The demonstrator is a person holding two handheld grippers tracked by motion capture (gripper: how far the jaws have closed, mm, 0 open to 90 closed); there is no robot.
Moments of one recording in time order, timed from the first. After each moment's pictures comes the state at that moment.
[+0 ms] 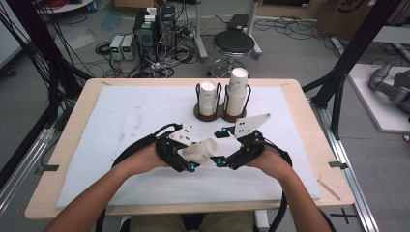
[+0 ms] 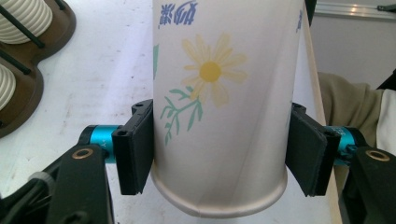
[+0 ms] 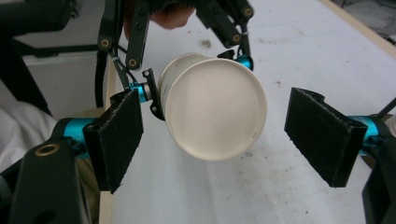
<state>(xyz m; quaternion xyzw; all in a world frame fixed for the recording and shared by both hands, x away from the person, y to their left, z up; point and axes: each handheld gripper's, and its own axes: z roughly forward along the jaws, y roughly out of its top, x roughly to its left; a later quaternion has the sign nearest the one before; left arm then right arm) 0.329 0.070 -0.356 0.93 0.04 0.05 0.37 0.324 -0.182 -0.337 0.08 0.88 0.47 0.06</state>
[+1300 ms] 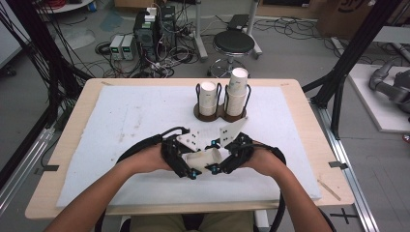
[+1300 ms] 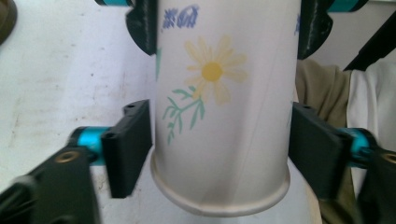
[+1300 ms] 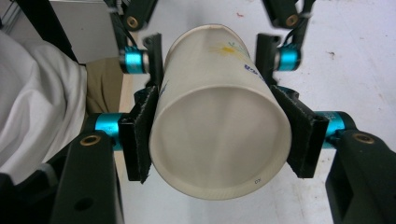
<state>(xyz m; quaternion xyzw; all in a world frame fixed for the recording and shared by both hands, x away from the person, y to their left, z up) 0.329 0.057 -0.363 0.94 0.01 0.00 0.35 0.329 -0.157 -0.351 0.01 0.92 0.38 0.01</state>
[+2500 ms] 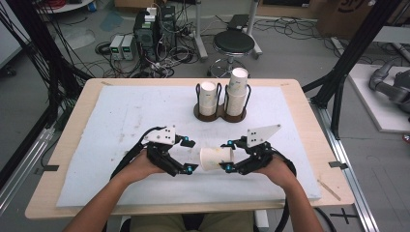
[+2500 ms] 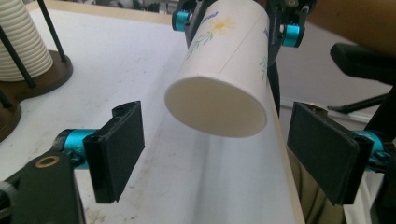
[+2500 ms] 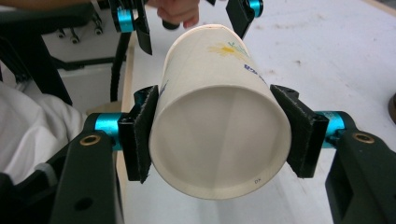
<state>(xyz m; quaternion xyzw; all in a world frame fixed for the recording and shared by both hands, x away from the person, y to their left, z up) 0.324 0.101 -0.384 0.83 0.08 0.00 0.55 0.323 -0.215 -0.378 0.08 0.86 0.51 0.01</state>
